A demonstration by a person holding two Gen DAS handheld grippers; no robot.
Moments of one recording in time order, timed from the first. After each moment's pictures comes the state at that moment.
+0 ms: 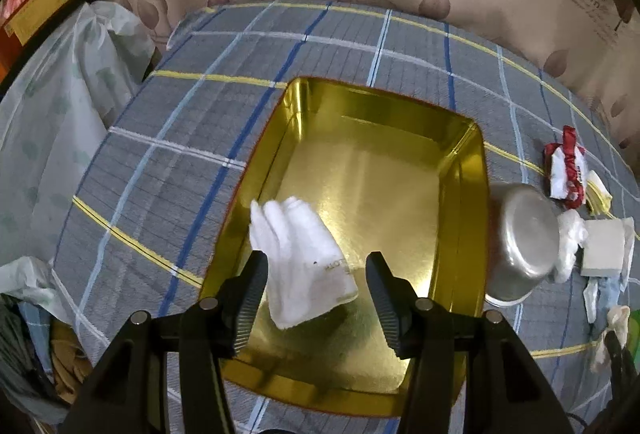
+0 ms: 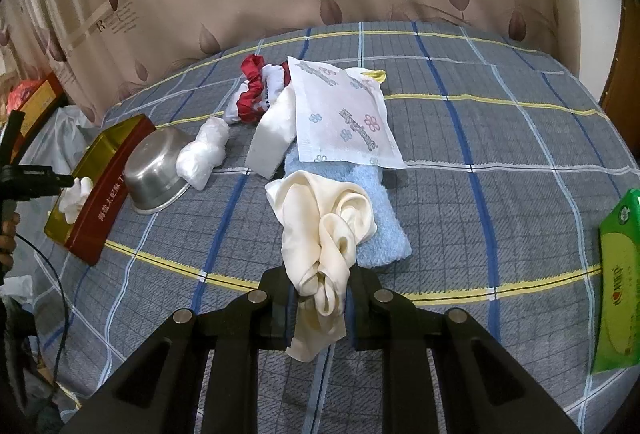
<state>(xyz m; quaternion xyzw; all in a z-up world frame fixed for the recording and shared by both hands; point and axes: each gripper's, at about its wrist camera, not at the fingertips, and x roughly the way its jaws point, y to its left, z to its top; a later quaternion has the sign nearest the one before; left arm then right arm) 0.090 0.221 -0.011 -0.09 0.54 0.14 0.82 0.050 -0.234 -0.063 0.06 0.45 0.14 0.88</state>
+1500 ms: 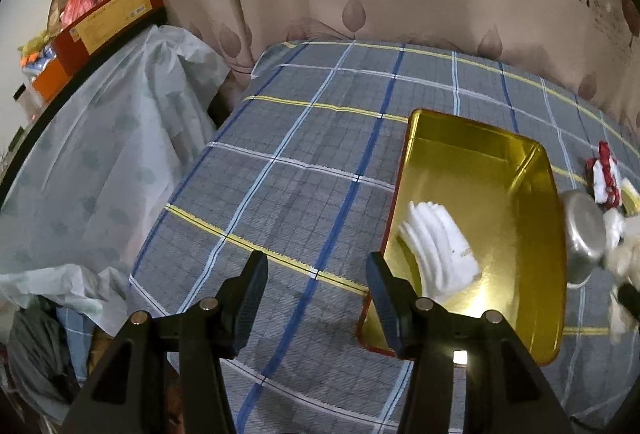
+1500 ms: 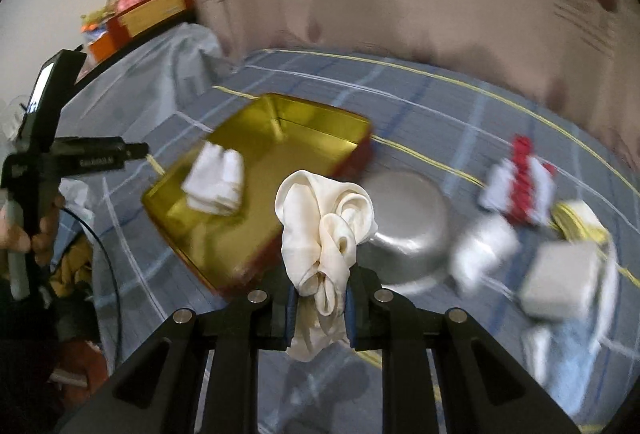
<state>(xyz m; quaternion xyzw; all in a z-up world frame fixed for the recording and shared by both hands) 0.020 0.285 0.011 -0.03 0.48 0.21 0.85 0.066 -0.001 -0.007 -0.08 0.42 0.36 0.83</state>
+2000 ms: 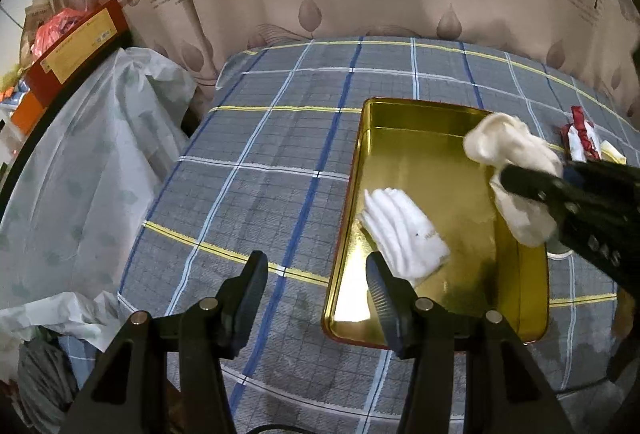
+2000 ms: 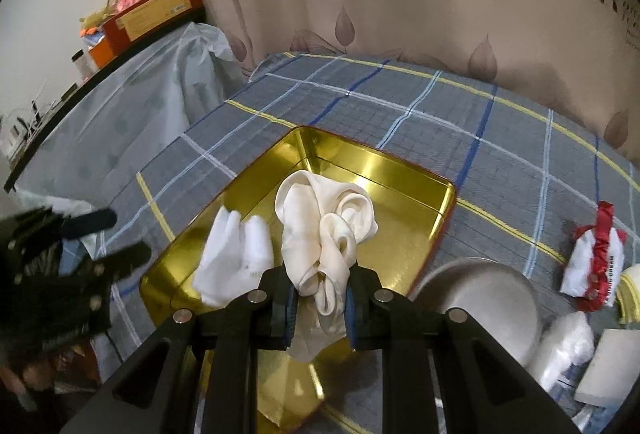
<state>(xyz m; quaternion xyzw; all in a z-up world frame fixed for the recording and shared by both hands) 0.024 0.260 0.007 0.00 0.49 0.16 0.86 0.121 0.097 -0.014 -0.06 0.43 0.38 0.82</state>
